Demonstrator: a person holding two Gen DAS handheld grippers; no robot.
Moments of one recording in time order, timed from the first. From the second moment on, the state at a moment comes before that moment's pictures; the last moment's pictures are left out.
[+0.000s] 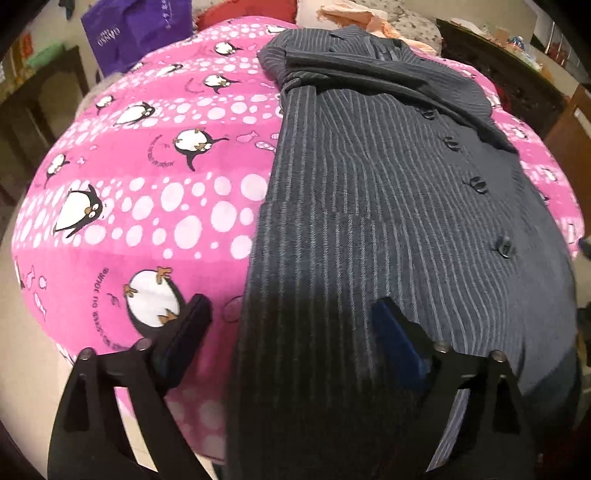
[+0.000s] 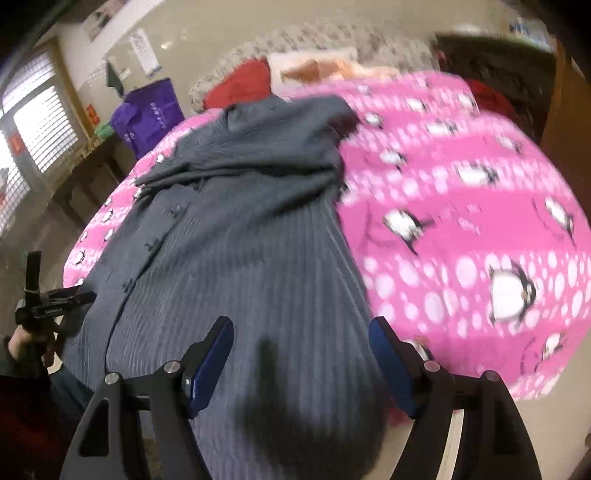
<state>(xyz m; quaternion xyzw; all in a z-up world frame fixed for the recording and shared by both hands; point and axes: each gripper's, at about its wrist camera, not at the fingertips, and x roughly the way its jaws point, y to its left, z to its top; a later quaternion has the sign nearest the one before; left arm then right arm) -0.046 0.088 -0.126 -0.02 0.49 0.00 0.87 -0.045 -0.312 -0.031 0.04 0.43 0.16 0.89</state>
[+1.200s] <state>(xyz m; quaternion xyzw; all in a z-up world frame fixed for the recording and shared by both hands) -0.063 0.100 -0.126 0.02 0.49 -0.13 0.86 -0.067 -0.369 -0.063 0.11 0.47 0.16 0.86</state>
